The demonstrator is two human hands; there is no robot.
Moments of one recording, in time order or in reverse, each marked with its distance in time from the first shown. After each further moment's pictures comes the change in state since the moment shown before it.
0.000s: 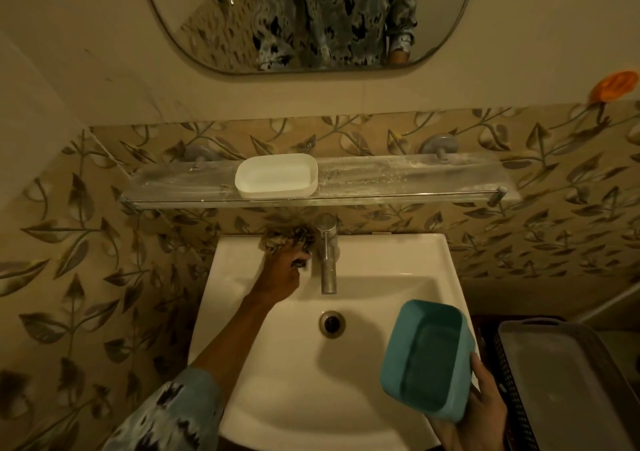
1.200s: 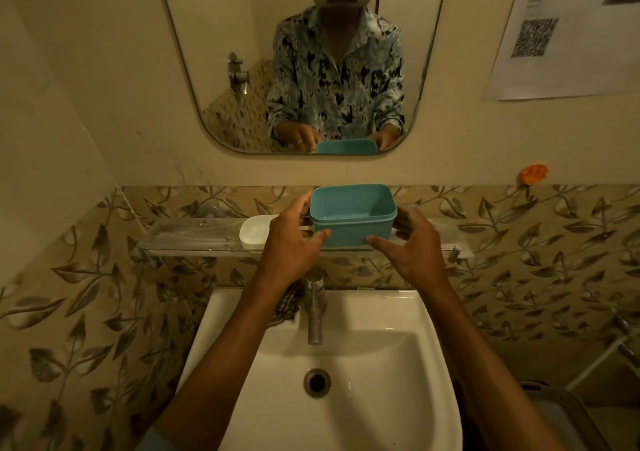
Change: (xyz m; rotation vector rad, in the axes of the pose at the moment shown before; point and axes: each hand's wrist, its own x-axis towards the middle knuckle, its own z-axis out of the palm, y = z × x) left_hand -0.018 0.212 -0.116 -0.328 0.423 0.219; right_hand 0.034 -0.080 0.222 -1.327 -0.326 -1.146
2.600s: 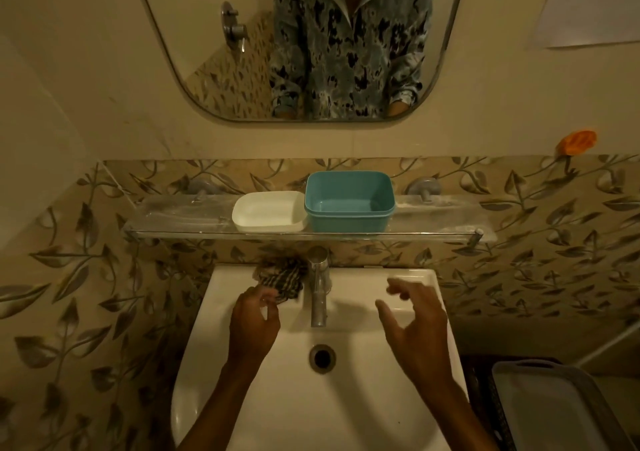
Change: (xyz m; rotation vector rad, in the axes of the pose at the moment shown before) left_hand -0.106 -0.163 0.013 0.372 0.159 -0.240; right_hand -0.111 0.067 0.019 -0.250 0.055 -0.002
